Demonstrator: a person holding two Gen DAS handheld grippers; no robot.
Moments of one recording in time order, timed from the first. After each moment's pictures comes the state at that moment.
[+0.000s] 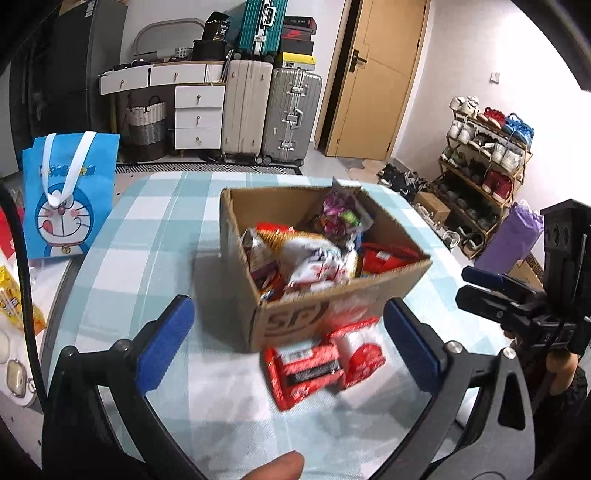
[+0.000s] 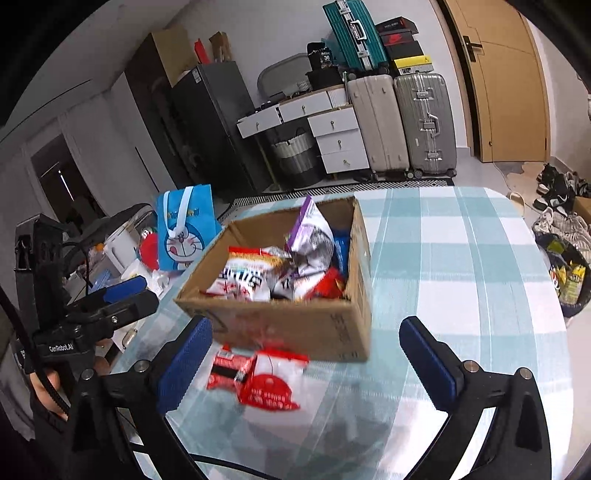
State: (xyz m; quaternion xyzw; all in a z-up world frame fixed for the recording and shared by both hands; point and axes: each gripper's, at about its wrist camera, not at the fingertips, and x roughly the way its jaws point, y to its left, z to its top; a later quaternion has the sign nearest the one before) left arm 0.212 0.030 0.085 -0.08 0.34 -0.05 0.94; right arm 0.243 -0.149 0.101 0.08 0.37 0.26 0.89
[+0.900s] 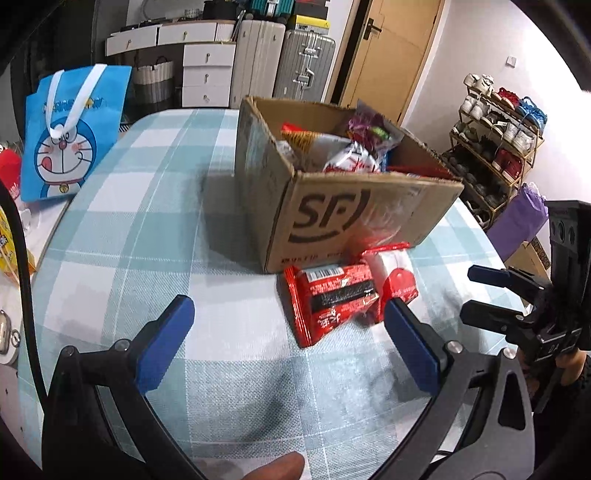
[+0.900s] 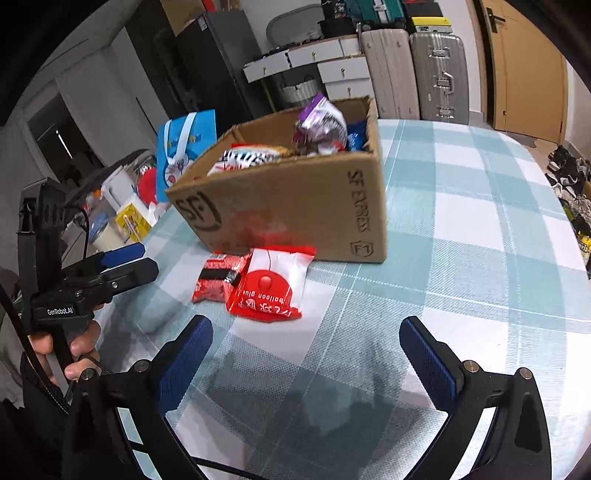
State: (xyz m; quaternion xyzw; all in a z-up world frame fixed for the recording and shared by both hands) left arm 0.194 0.031 0.007 -0.09 0.41 -0.05 0.91; right arm 0.216 -0.129 0.036 0.02 0.46 0.28 0.84
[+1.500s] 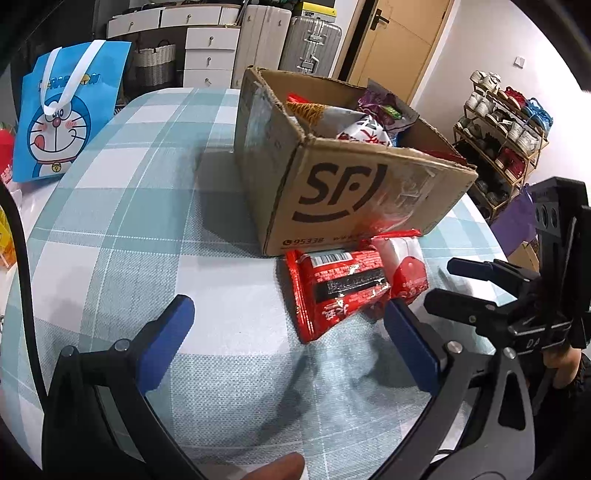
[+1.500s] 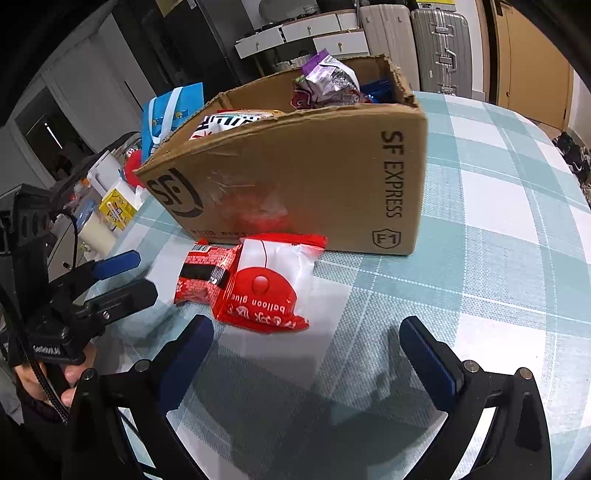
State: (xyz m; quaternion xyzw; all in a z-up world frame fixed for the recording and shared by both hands) left arm 0.210 0.033 -0.017 -0.11 0.43 -0.05 0.89; right arm 0.245 -0.095 0.008 0.02 0.50 0.26 0.82
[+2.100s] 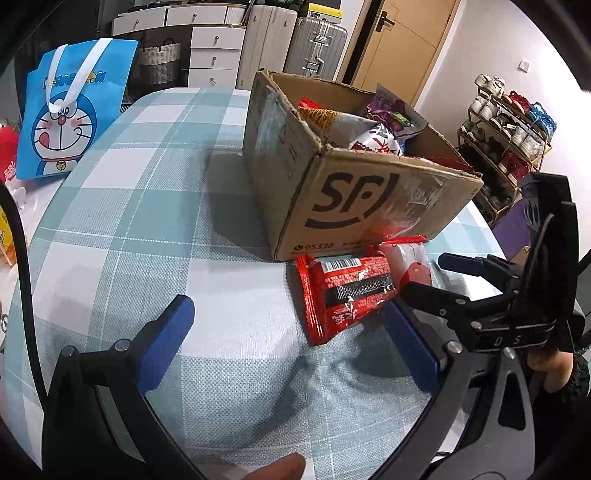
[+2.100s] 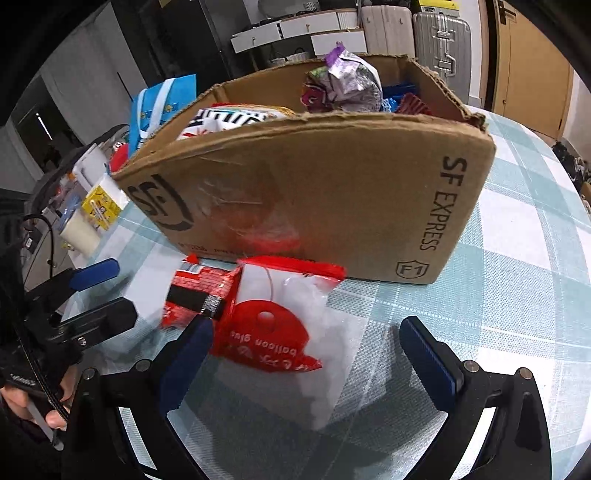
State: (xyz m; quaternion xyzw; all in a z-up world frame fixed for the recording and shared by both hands) left arm 0.210 0.042 -0.015 -0.12 0.43 -0.04 0.89; right arm 0.261 -0.062 0.000 -0.01 0.50 0.24 0.83
